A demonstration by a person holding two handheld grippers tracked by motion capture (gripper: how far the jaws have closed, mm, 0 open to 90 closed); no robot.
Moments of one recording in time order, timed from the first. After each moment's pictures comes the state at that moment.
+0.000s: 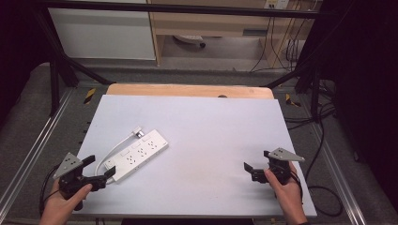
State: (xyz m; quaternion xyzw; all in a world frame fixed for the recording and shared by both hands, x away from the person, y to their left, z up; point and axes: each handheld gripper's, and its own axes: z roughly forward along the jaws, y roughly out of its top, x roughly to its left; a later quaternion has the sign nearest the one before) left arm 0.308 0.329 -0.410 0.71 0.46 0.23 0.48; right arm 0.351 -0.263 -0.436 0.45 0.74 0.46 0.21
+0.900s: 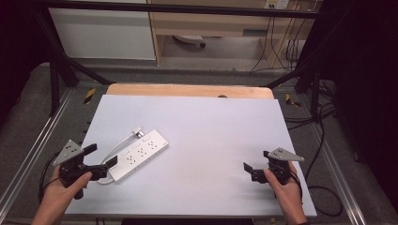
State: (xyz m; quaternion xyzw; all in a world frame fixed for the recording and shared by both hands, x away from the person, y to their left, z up) left arm 0.326 0.320 -0.380 0.72 0.44 0.24 0.49; right arm 0.351 -0.263 -0.436 0.45 0.74 0.46 0.21
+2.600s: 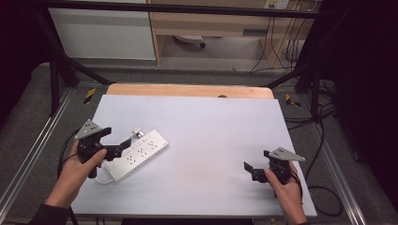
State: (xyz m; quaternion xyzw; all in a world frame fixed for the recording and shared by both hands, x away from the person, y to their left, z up) left arm 0.381 0.290 -0.361 0.74 0.43 0.22 0.47; right arm 0.352 -0.264 -0.435 0.45 0.74 0.46 0.21
